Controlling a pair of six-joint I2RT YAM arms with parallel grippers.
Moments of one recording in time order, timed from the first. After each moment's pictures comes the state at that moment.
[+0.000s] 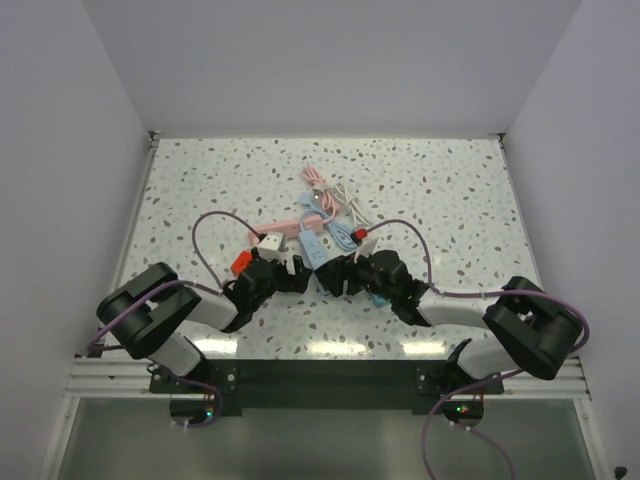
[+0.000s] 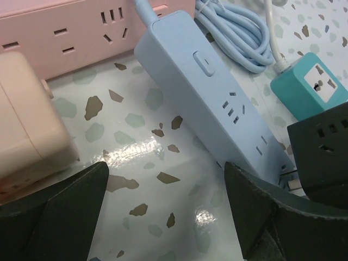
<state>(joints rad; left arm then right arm) -0.73 1.54 0.28 0.86 -0.21 -0.43 0.83 1.41 0.43 0.59 -0.03 0.46</state>
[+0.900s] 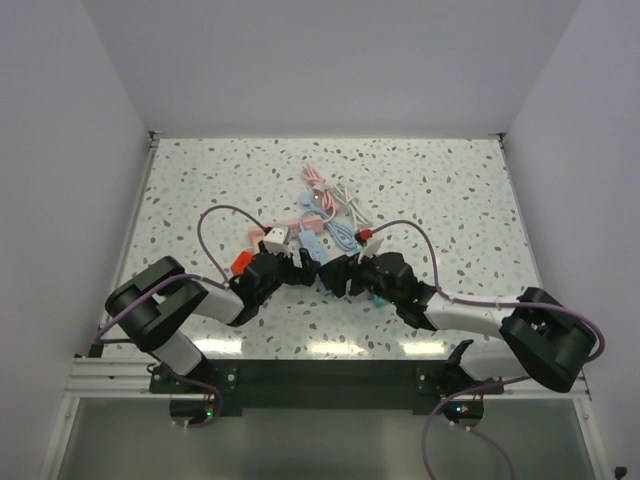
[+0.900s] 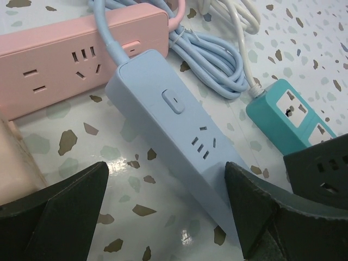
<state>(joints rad) -0.73 1.60 0.35 0.91 -0.19 -0.44 0.84 1.32 0.41 0.55 -0.01 0.46</state>
